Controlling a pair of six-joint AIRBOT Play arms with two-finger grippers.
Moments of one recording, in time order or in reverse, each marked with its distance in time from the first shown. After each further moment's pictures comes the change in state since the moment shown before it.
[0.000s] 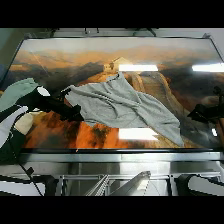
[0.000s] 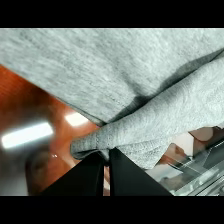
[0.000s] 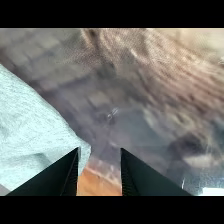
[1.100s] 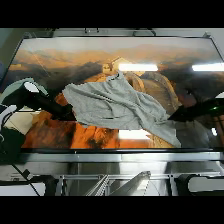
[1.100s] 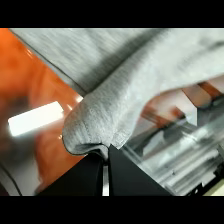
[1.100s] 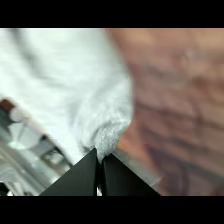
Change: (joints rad) left arm 0.074 0.103 0.052 0.018 -0.231 0.058; right arm 0.140 -0.195 0.074 0.263 0.282 -0.264
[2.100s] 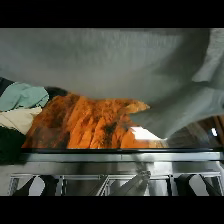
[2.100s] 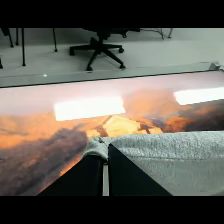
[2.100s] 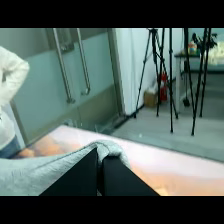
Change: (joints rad) left arm 0.639 0.707 0.764 -0.448 -0.111 0.020; right arm -0.433 0.697 0.620 0.796 -0.019 0.026
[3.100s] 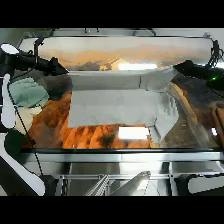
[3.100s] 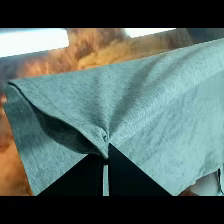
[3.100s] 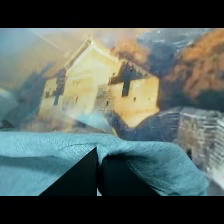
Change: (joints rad) left arm -0.518 -1.212 0.202 0.208 0.106 0.034; right arm 0.516 -0.816 -0.283 -0.232 -0.534 -0.253
